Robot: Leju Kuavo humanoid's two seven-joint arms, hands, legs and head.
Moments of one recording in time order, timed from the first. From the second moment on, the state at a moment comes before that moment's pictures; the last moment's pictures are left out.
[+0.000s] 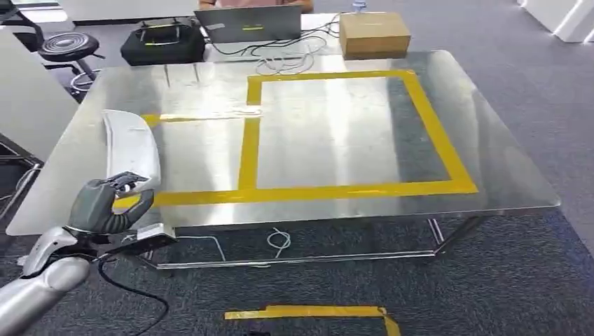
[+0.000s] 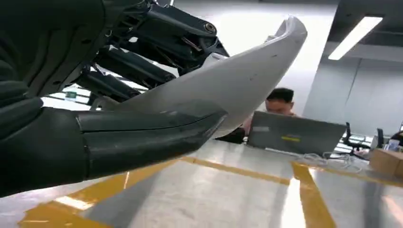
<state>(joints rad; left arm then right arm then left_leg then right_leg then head) -0.18 0.47 -0.44 -1.49 -0.39 0.40 -0.42 -0.05 -0.48 1.49 -0.99 -1.22 -0.52 -0.10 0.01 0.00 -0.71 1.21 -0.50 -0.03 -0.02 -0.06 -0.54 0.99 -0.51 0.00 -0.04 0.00</state>
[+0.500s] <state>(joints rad) -0.21 0.46 -0.55 -1.46 -0.45 0.38 -0.42 -0.05 -0.46 1.46 -0.95 -1.19 -0.49 -0.08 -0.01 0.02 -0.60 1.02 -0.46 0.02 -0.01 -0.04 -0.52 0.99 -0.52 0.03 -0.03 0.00</state>
